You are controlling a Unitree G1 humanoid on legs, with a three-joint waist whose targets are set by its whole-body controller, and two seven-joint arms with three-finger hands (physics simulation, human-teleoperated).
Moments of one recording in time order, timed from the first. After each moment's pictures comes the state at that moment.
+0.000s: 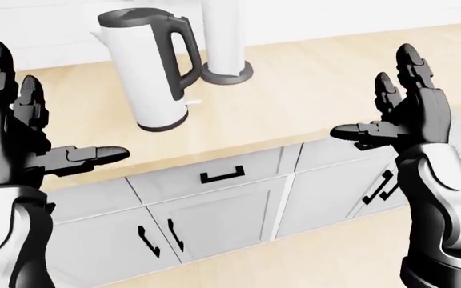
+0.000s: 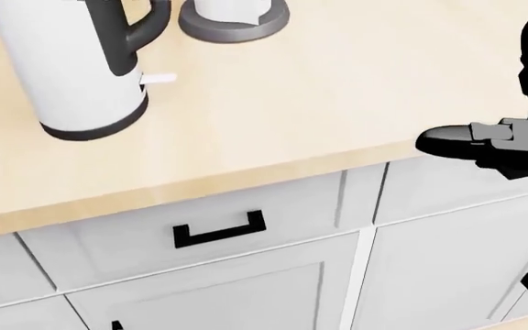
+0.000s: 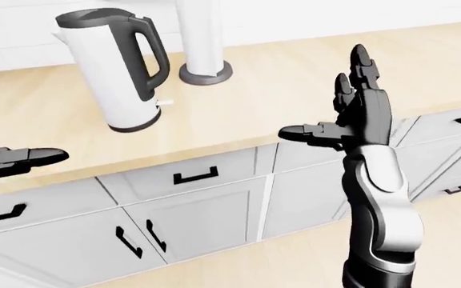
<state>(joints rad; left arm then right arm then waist) -0.29 0.39 0.50 -0.73 -0.24 0.74 0.01 -0.43 -0.35 -0.34 -0.42 0.30 0.64 -0.04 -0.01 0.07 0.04</state>
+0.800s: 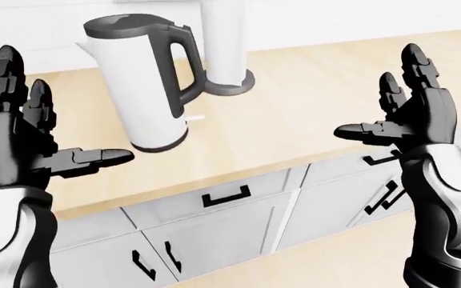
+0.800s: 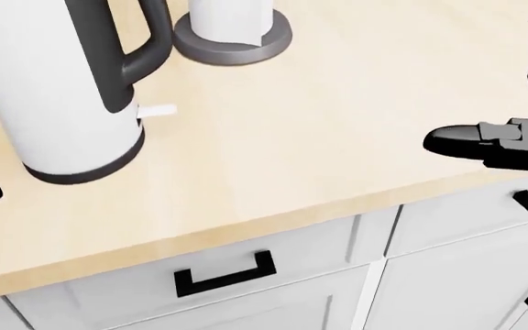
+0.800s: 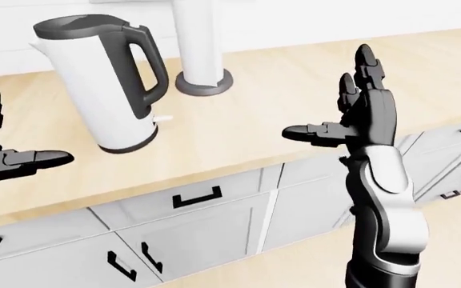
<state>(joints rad) -0.28 0.38 0.48 -0.73 -0.24 0.76 0.01 -0.43 -0.36 -0.35 -0.42 0.31 0.64 -0.04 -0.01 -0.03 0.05</state>
